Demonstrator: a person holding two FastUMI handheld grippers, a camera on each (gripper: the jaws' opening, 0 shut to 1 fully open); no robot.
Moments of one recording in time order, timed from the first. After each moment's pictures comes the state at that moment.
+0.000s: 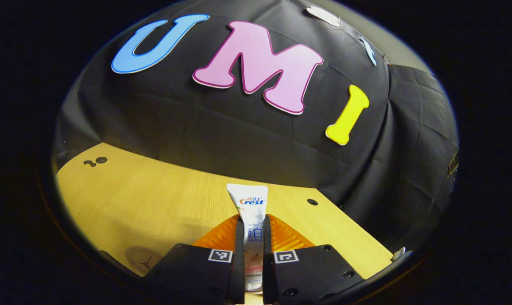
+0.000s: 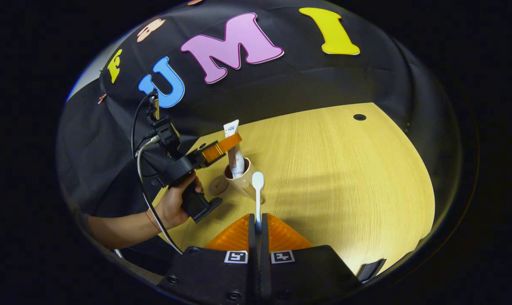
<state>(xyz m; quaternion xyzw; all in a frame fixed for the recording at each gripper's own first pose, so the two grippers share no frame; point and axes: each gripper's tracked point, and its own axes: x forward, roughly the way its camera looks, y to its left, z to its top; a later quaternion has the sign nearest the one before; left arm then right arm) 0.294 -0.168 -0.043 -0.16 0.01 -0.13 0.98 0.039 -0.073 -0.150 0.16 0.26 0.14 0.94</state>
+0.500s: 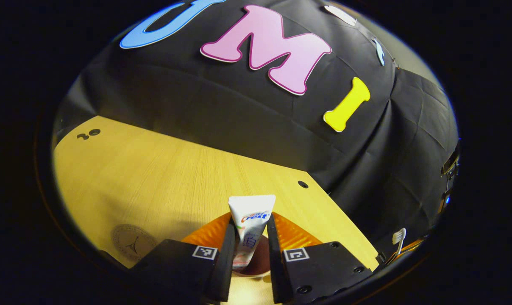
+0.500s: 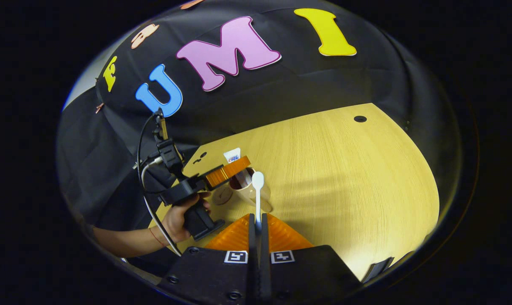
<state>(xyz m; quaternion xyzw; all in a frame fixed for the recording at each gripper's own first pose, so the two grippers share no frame) 0.278 -0.176 -0.070 -0.21 0.07 -0.18 0.96 0.048 -0.057 -0.130 0.20 0.24 0.14 0.94</state>
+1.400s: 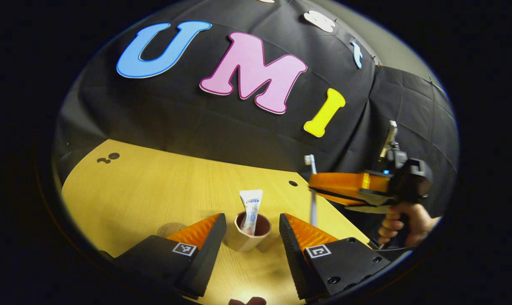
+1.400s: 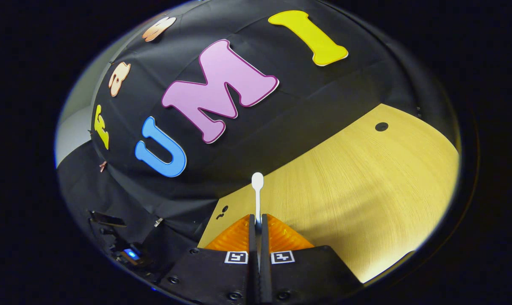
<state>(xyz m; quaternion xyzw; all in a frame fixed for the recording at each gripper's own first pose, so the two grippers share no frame) 0.138 -0.115 -0.038 -0.16 0.05 -0.19 0.97 0.180 -0.018 -0.065 0.34 0.11 0.12 0.93</state>
